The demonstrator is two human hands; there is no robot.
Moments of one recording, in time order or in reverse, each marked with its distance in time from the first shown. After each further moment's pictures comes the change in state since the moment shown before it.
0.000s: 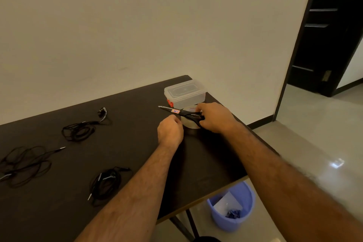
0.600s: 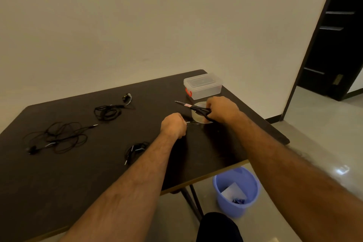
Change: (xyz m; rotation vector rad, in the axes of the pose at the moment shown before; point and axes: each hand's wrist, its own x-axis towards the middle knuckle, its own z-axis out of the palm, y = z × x) left_hand -0.041 -0.031 -0.067 0.161 -0.261 -0.081; right_hand -0.020 -0.058 -0.003 -0.012 -0.127 0.108
